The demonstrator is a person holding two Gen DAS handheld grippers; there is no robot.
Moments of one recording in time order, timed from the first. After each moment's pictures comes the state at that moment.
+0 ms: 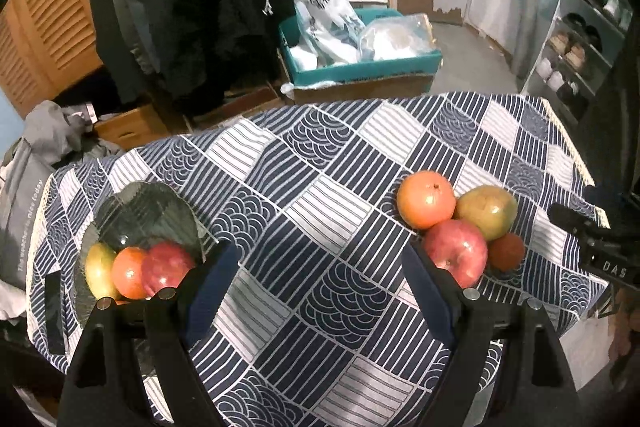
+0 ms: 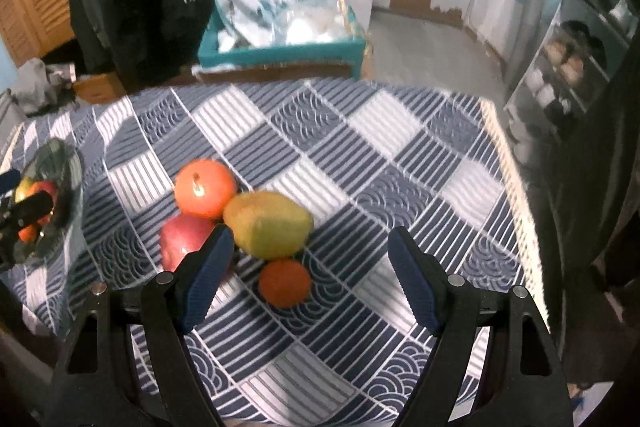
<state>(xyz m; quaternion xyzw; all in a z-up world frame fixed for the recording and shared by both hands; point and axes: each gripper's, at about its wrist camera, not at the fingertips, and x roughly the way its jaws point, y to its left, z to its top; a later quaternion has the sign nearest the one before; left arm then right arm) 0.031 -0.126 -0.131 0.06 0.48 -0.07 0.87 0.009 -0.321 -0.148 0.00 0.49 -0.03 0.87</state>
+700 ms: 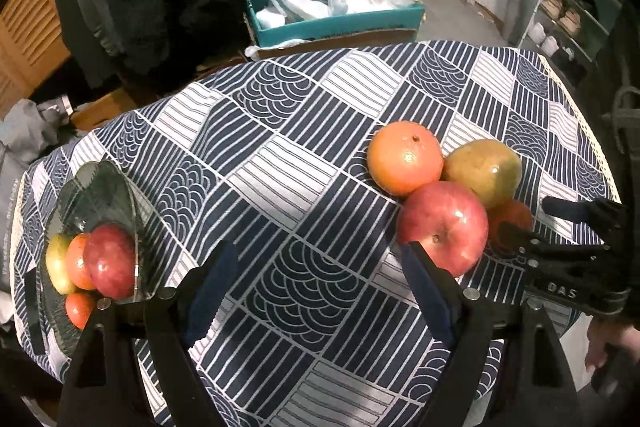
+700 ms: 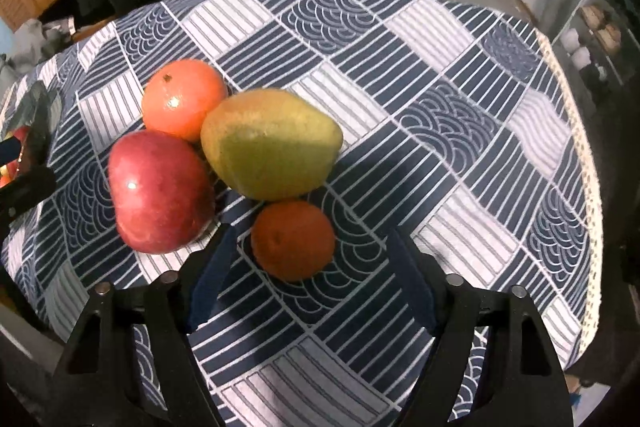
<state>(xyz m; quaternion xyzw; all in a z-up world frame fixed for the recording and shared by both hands) 0.034 -0.162 -0.180 0.08 0.52 -0.09 0.84 0.022 -0.318 -0.233 0.01 0.57 0.01 0.82</state>
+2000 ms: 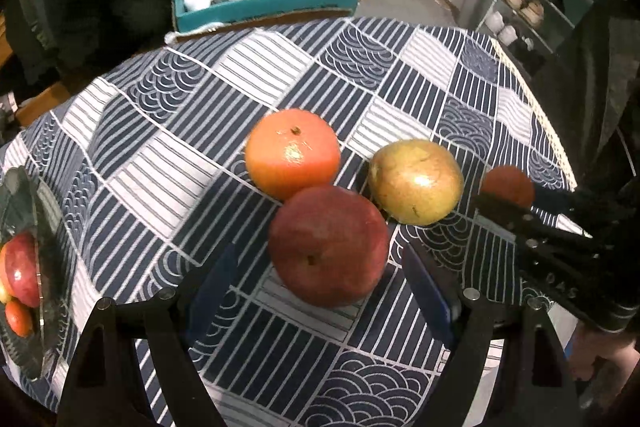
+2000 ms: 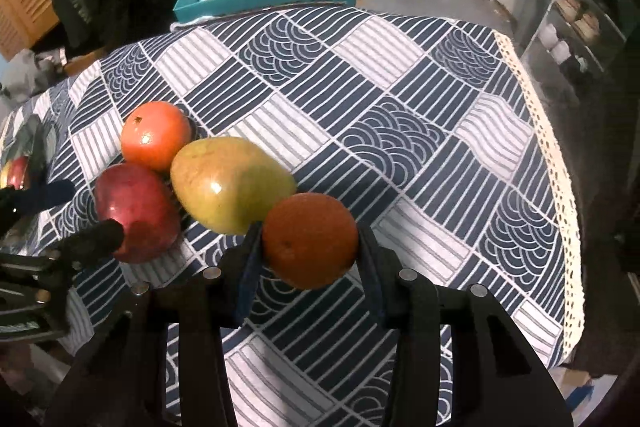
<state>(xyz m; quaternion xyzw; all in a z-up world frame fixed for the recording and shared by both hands) 0.042 -0.227 -0.206 0.04 0.56 -0.18 0.81 0.010 -0.356 -0.211 0.02 0.54 -0.02 0.84</state>
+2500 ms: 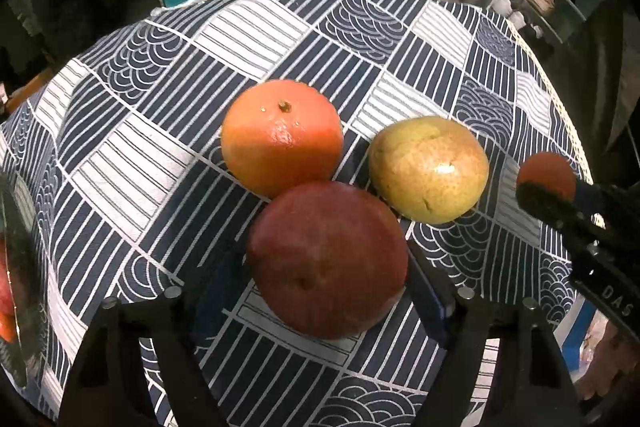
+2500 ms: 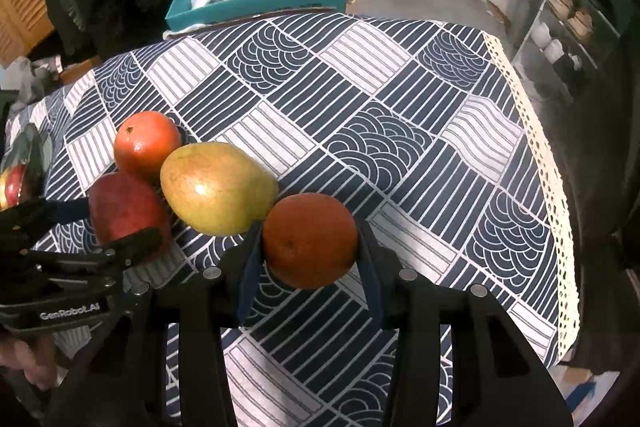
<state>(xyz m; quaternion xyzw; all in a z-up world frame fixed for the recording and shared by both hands) 0.057 -0.235 -0.238 0.04 0.59 -0.18 0.79 0.010 -0.366 -0.206 0.03 0.53 -0.03 0.85</state>
